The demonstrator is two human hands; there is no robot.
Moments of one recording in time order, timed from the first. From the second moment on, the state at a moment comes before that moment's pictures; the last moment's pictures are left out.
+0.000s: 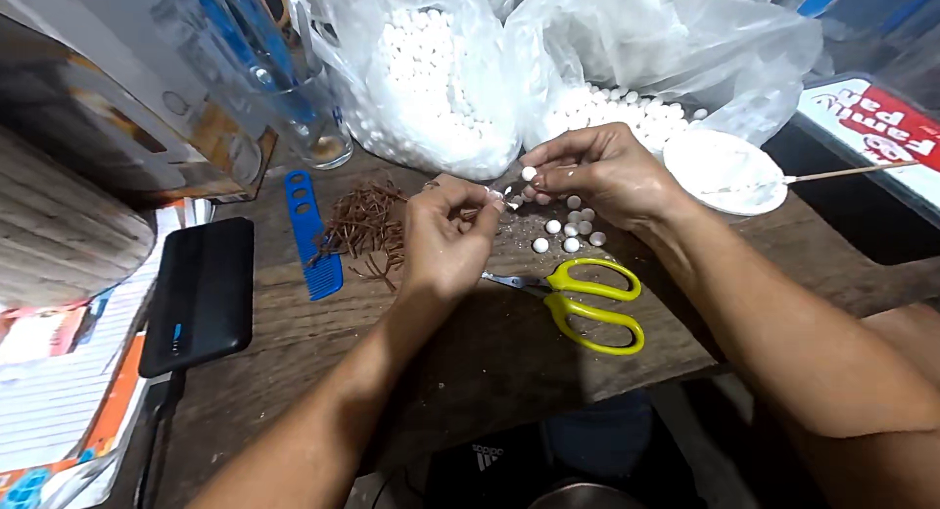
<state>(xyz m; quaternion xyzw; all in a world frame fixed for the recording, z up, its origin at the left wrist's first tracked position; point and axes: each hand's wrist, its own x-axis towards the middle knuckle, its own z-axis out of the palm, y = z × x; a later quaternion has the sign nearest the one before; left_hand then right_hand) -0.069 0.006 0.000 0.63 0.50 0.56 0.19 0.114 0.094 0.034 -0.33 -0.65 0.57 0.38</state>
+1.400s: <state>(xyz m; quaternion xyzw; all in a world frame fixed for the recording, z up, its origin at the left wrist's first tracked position) -0.064 0.008 -0.003 0.63 0.49 0.57 0.19 0.113 0.089 0.029 -0.27 -0.67 0.58 0.39</state>
